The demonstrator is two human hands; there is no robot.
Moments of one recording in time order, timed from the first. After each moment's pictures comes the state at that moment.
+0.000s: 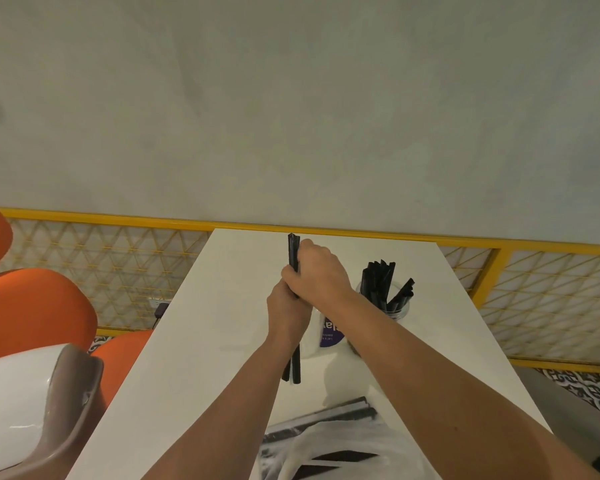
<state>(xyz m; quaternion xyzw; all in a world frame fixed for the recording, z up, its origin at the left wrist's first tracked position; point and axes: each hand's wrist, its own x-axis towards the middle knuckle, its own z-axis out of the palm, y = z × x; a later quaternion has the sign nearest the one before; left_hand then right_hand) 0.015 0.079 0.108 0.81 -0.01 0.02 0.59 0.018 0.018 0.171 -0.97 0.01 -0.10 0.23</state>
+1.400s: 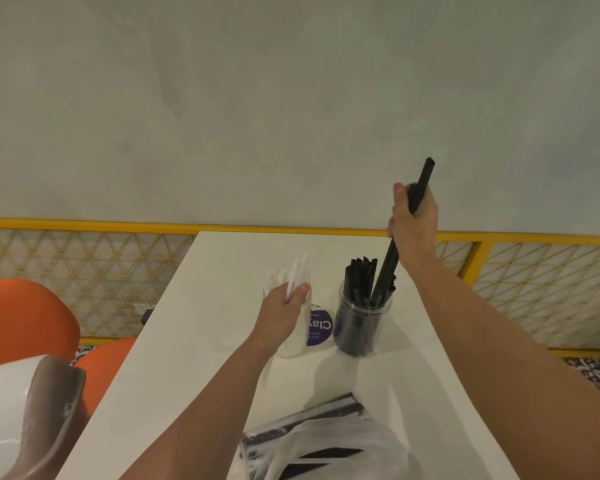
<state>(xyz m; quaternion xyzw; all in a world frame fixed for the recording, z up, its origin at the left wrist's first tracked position) 0.015 0.077 0.100 0.81 -0.08 -0.07 0.58 0.024 -0.122 0.200 -0.68 0.10 -0.38 0.62</state>
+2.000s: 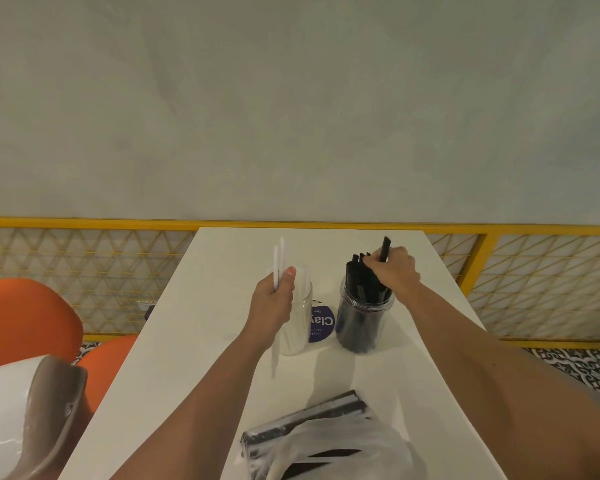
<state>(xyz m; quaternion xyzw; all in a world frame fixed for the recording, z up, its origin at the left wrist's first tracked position) 0.027 0.082 0.101 0.74 -0.05 -0.07 0.67 0.041 -0.138 0.113 -0.88 0.29 -0.09 0.37</state>
